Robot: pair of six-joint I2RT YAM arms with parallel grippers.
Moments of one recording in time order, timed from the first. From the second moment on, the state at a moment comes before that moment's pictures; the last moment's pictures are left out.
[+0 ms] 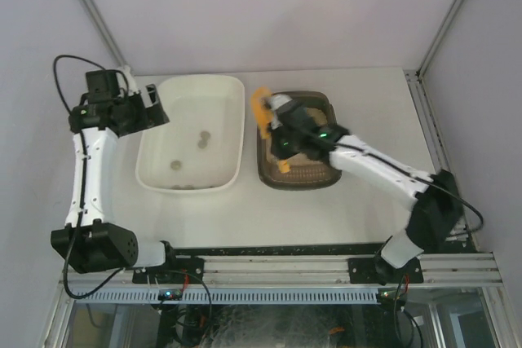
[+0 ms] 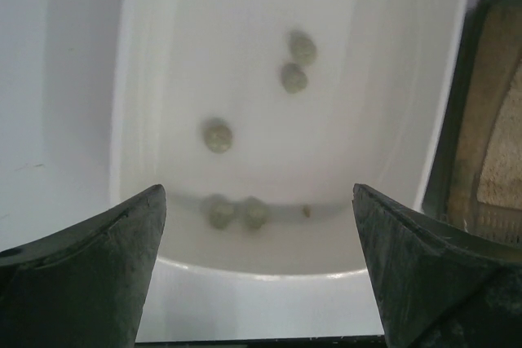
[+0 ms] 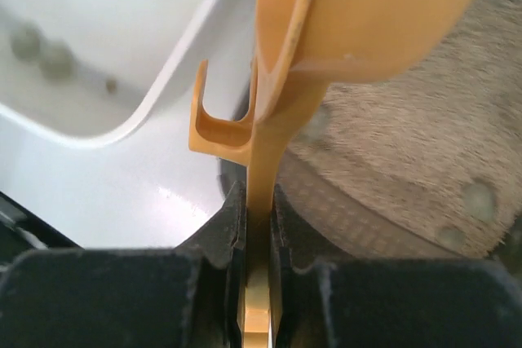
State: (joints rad) left arm 0.20 1.34 1.52 -0.98 0.17 -0.15; right arm 0.88 1.64 1.42 -0.62 0.16 0.23
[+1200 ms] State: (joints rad) left arm -0.58 1.92 1.75 -0.68 -0.07 -0.50; right arm 0.28 1.22 1.07 -0.50 -0.35 0.58
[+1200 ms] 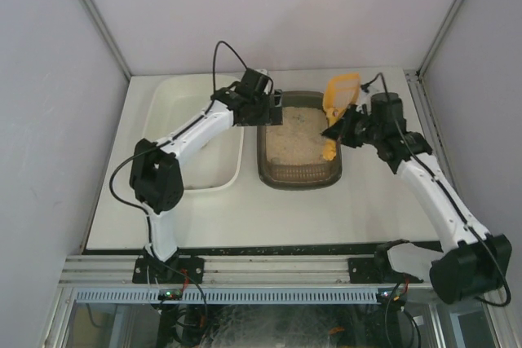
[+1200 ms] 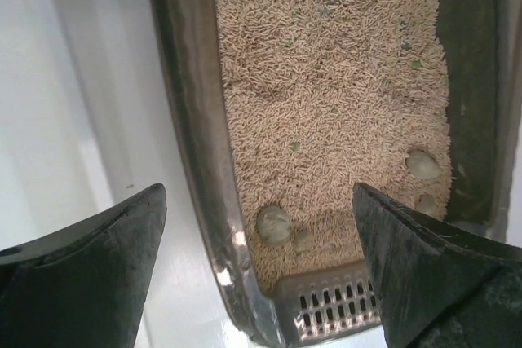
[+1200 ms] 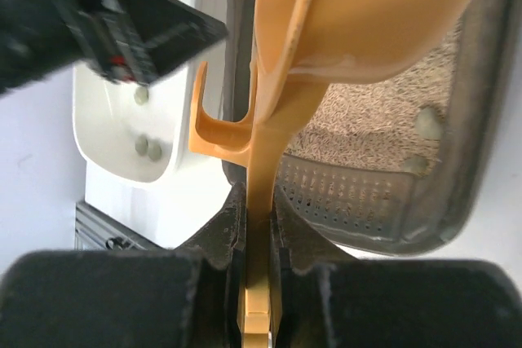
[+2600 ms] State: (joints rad) left arm -0.65 2.41 2.24 -0.69 0.20 0.34; right arm -0.01 0.75 0.95 -0.76 -0.45 0.61
